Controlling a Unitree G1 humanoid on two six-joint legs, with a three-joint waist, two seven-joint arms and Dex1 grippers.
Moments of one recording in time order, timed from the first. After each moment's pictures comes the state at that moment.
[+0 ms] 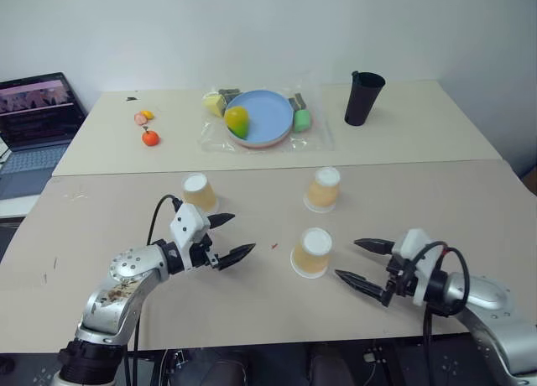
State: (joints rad) left arm -0.11 0.54 -0.01 -0.31 -0.40 0.38 -0.82; right arm 0.09 -0.68 -0.09 -0.46 0.42 0.38 0.82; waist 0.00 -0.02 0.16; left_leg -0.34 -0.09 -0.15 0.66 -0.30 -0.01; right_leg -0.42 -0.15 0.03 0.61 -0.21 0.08
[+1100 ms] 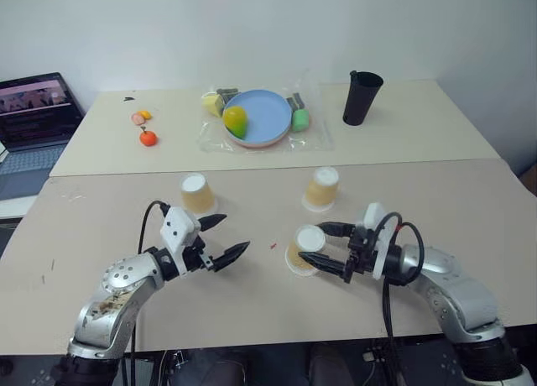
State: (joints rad) left arm -0.03 0.53 0.04 -0.38 -0.45 0.39 -0.75; right arm -0.18 -0.57 0.05 -0.34 0.49 0.51 0.84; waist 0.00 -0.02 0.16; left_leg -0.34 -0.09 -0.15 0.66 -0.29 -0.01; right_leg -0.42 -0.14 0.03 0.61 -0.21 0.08
